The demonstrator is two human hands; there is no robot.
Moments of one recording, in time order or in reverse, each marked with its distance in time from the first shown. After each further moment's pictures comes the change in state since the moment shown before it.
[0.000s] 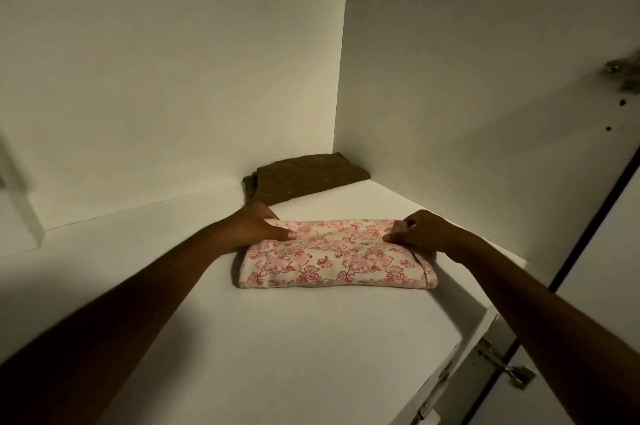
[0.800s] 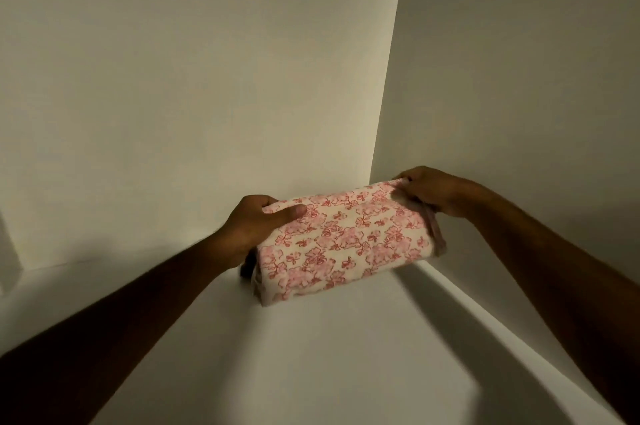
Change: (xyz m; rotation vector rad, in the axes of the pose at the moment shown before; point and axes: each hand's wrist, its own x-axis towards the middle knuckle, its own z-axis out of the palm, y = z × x) left_hand 0.094 0.043 -0.040 -0.446 0.490 0.017; right_hand 0.181 -0.106 -0.104 0.185 -0.165 -0.331
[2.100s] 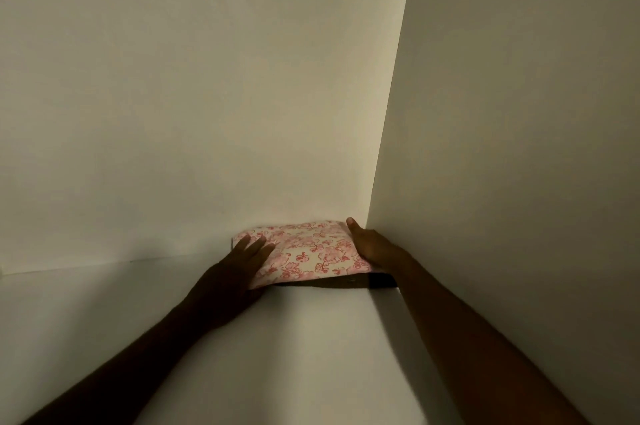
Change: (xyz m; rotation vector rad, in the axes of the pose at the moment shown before) left_hand 0.034 -0.106 0.009 1.150 0.053 0.385; right_hand 0.125 0.062 0.087 -0.069 -0.094 -0.048
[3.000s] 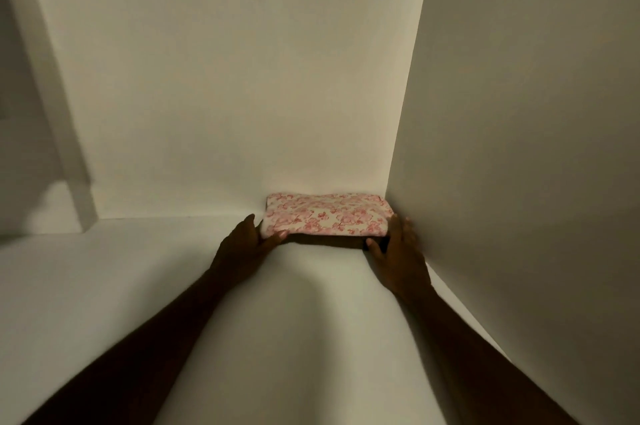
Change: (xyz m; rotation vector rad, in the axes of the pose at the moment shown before) left_hand -0.057 0.037 -0.031 -0.434 0.122 -0.568; right_hand -0.102 0.049 0.052 -0.205 0.553 -0.215
